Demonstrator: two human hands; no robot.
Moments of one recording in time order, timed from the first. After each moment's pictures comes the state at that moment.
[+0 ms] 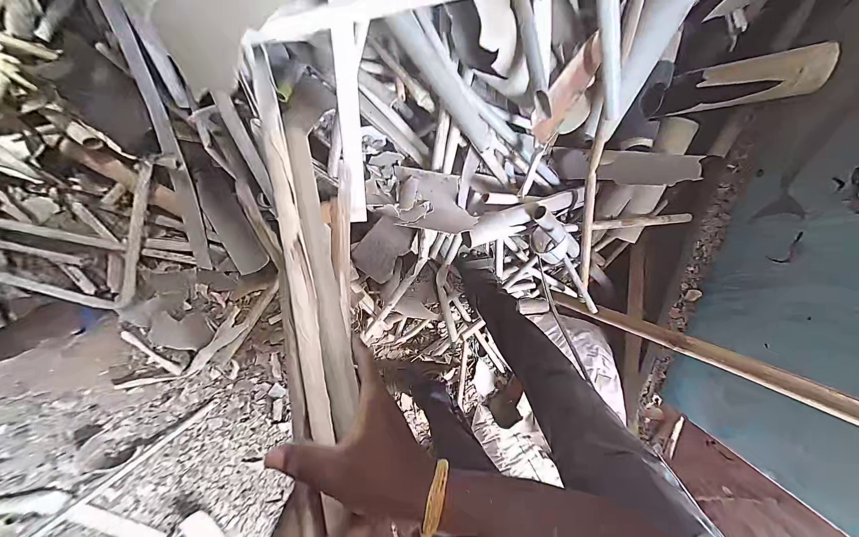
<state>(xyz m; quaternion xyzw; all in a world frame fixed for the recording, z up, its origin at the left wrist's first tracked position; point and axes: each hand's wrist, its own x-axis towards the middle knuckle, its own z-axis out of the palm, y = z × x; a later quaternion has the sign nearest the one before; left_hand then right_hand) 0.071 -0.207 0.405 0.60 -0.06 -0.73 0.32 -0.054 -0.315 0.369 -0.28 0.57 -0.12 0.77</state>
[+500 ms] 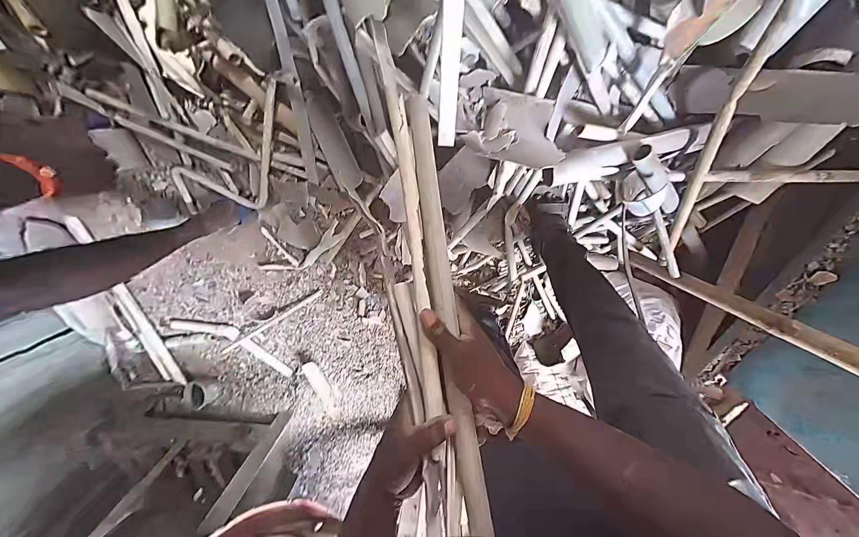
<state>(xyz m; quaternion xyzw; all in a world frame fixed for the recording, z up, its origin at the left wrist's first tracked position) 0.042 -0.191 0.449 0.66 0.12 -0.69 0.28 -0.063 -0.293 0.393 -0.09 0.57 -0.06 0.82</state>
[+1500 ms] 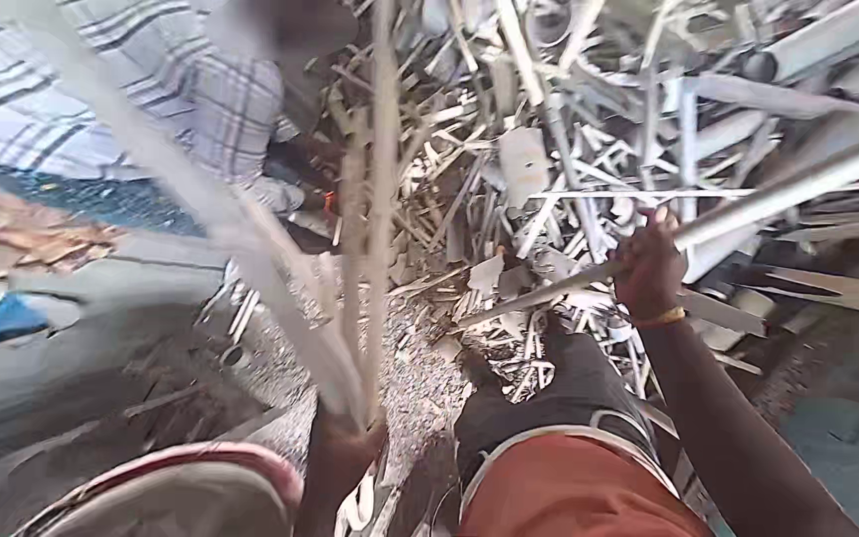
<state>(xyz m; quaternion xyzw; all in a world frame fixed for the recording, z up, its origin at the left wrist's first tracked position) 0.116 -0.039 0.698 0.90 -0.26 -0.21 0.28 -0.117 -0.414 0.644 -0.35 0.45 -0.51 0.64</state>
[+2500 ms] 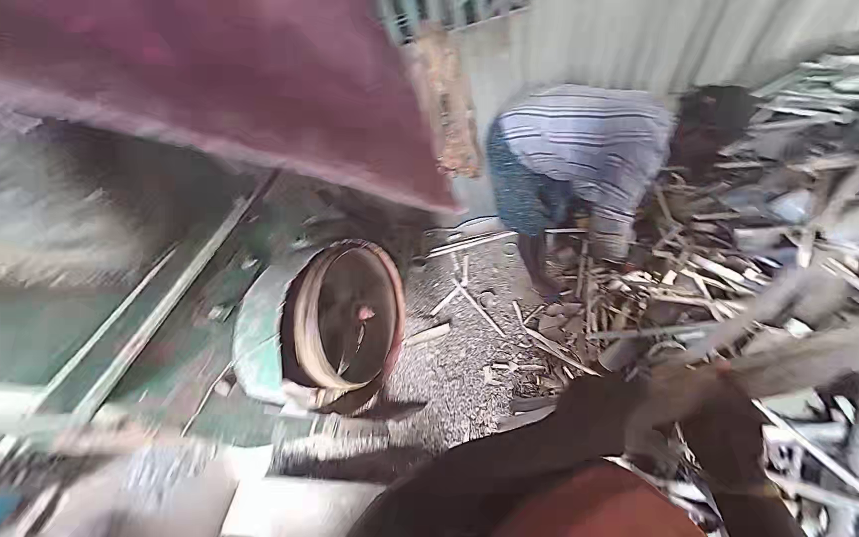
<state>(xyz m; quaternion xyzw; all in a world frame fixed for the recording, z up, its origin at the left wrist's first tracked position) 0.046 -0.076 0.773 0.89 -0.33 -0.27 0.17 0.002 -0.230 0.730 -0.48 0.19 -0.22 0.83</state>
